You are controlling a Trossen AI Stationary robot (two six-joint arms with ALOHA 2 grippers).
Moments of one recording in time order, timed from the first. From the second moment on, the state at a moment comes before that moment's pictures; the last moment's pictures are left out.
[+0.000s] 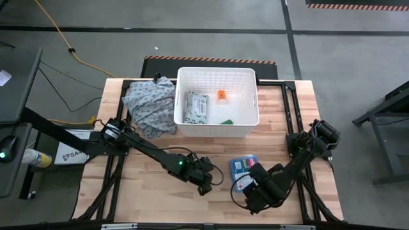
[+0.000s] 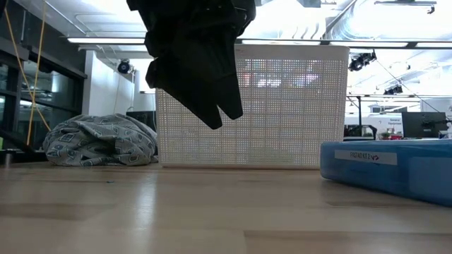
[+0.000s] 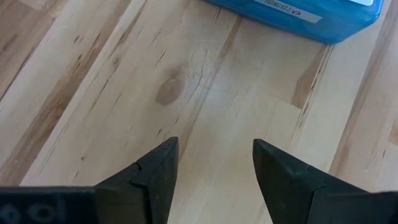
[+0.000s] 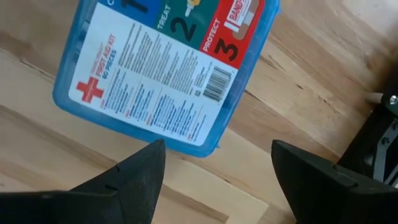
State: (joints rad) left arm -0.43 1.98 1.48 -0.60 -0.30 -0.83; right arm 0.75 1.84 1.49 -1.41 0.13 1.75
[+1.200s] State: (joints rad) left arm -0.43 1.97 1.48 -0.32 -0.12 -0.70; right arm 0.75 1.84 1.49 -1.35 -0.01 1.65
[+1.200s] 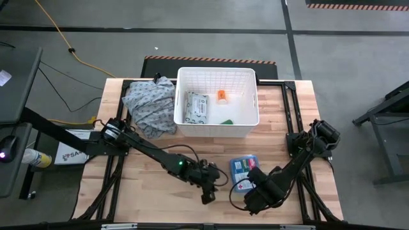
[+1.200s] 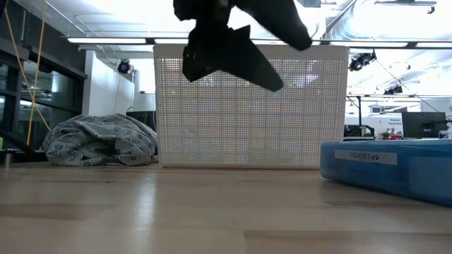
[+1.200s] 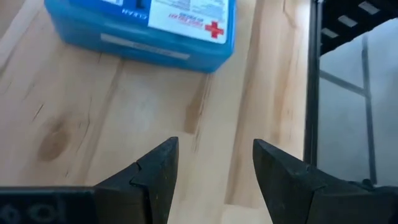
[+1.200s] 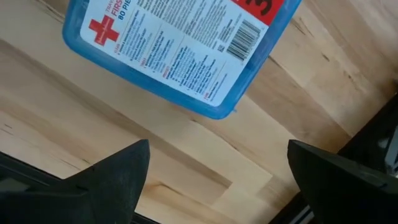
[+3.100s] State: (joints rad) left arm -0.32 2.13 1.48 -0.09 0.09 -0.71; right arm 0.76 1.84 1.49 -1.33 0.10 1.70
